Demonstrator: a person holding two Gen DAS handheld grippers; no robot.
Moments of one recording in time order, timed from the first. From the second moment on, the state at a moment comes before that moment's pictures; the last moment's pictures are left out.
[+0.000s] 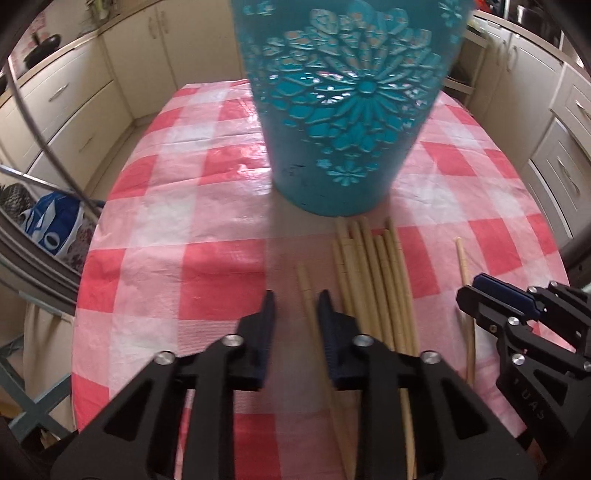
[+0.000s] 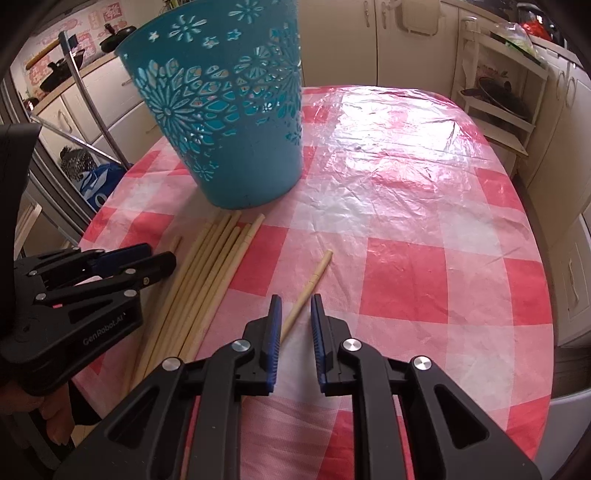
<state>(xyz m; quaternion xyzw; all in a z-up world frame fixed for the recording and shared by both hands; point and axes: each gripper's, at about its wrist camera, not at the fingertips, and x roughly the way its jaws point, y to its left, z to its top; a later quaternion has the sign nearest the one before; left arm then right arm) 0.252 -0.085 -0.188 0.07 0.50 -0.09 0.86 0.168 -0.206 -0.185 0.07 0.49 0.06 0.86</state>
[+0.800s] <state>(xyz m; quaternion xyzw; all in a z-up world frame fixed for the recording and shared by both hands) 0.269 -0.086 0.060 -0.08 0.12 -0.15 0.98 0.161 -0.218 -0.191 0.15 0.49 0.08 0.85</state>
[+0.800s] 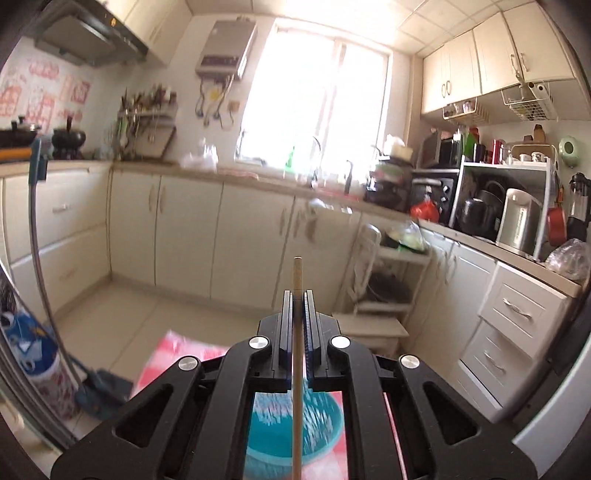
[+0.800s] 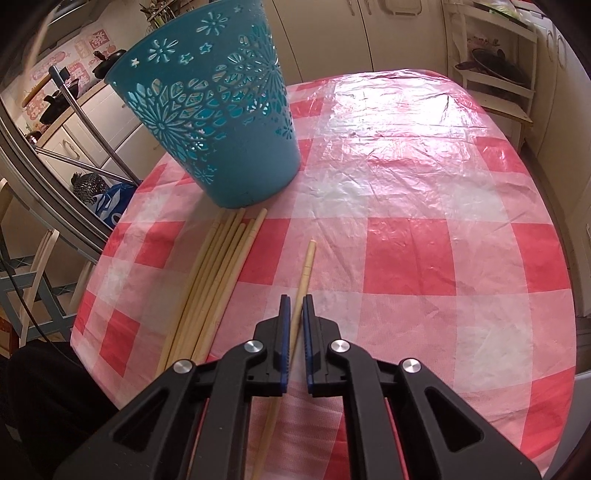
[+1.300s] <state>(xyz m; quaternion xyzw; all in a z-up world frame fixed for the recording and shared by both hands) 0.341 -0.108 -0.018 -0.04 0.16 -0.07 0.98 0.161 -0.217 -0.191 0.14 0.49 0.08 0.86</state>
